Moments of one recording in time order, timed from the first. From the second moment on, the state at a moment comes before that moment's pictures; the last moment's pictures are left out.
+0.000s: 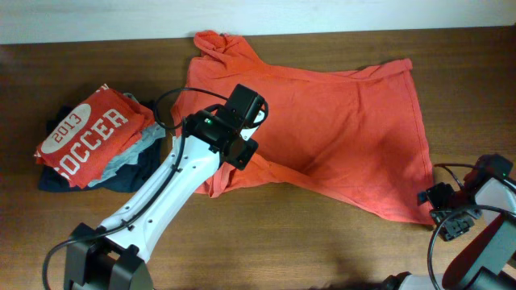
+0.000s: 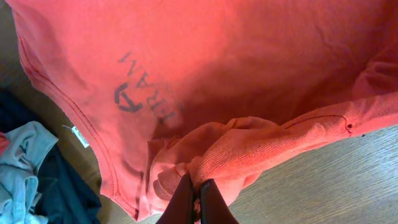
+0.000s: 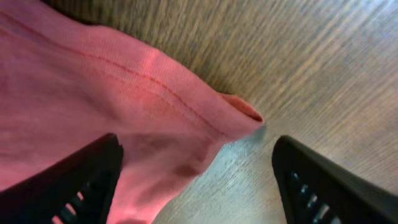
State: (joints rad) left arm -0.56 1.69 1.44 -0.98 -0.17 0.07; right arm -0.70 1.59 0.83 -0.82 -0.08 0.50
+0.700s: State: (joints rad) left arm -0.56 1.69 1.44 -1.03 -0.17 0.07; right arm -0.70 1.59 0.81 -0.81 -0.07 0.51
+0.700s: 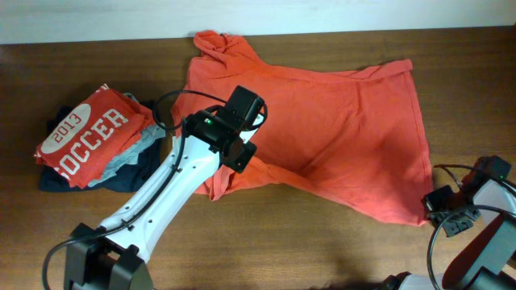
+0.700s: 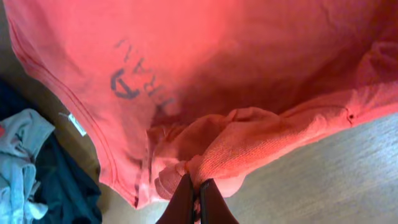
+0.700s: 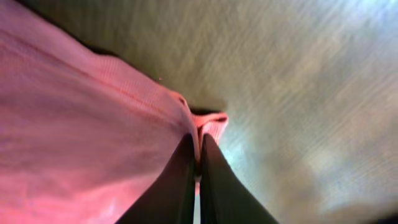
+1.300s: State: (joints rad) left arm -0.56 1.59 1.44 -1.18 -0.12 0.07; right arm -0.70 1.23 1.09 -1.05 -0.04 0.51
